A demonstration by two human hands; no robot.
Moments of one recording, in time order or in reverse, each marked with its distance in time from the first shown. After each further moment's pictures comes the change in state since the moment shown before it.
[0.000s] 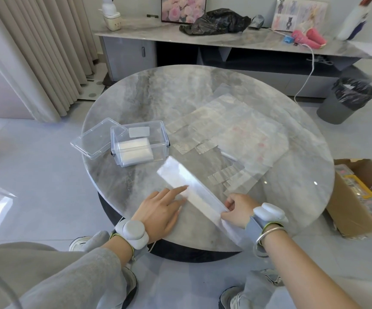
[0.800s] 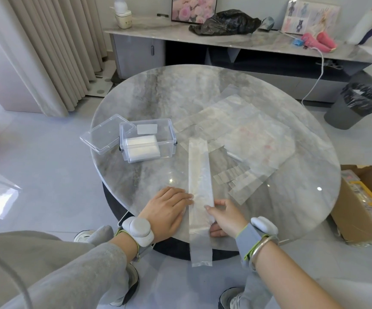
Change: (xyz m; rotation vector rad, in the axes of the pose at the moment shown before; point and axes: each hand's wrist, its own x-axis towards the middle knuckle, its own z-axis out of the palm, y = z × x) left_hand -0.005 0.004 0.005 -0.040 0.008 0.029; right_hand -0.023 -0.041 0.035 0.843 -0.051 0.186
